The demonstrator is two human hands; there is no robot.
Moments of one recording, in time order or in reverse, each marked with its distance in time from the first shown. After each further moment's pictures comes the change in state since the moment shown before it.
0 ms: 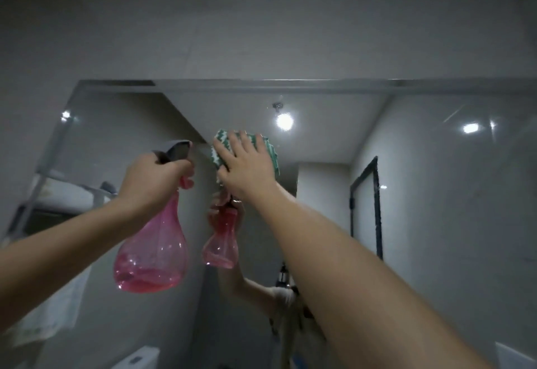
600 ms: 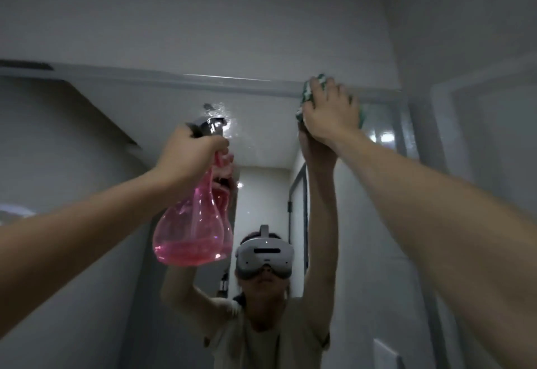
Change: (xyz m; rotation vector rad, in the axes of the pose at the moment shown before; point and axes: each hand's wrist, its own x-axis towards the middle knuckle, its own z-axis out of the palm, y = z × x) left_hand -0.021 0.102 0.220 -0.269 -0.272 0.138; right_hand -0.091 0.335 -0.042 0.010 0.205 0.580
